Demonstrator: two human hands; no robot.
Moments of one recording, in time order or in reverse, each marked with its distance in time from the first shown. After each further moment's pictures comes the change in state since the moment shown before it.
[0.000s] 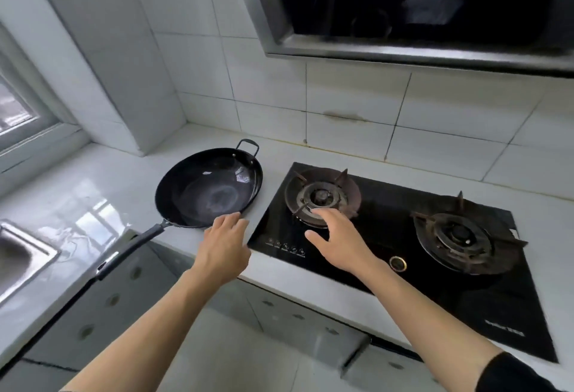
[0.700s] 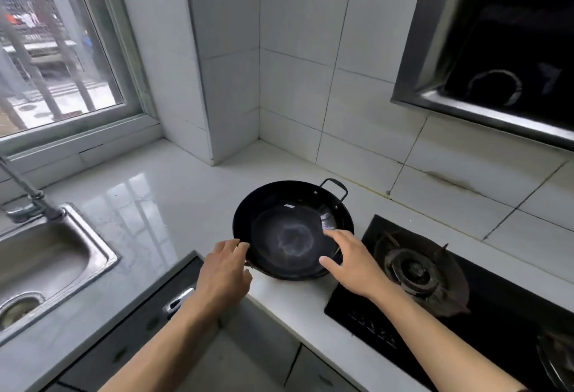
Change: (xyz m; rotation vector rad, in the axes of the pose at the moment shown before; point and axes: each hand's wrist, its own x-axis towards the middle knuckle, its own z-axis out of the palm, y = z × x) left_hand 0.053 -0.233 0.006 -0.164 0.091 -0.214; right_hand 0.181 -0.120 0.127 -0.138 -0.157 -0.131
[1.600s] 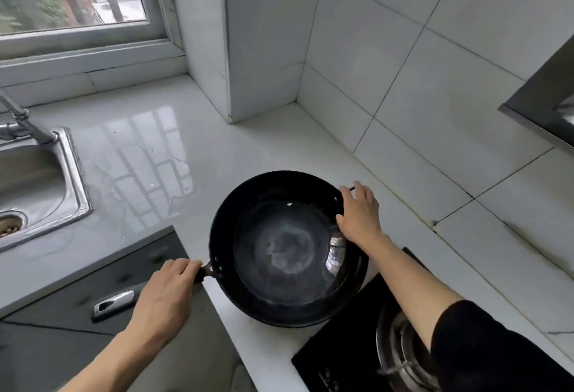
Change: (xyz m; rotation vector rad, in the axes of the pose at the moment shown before) left_hand 0.022 -0.030 0.084 -0.058 0.065 -0.256; right_hand 0.257 0.109 0.025 -0.504 -0.108 -0.044
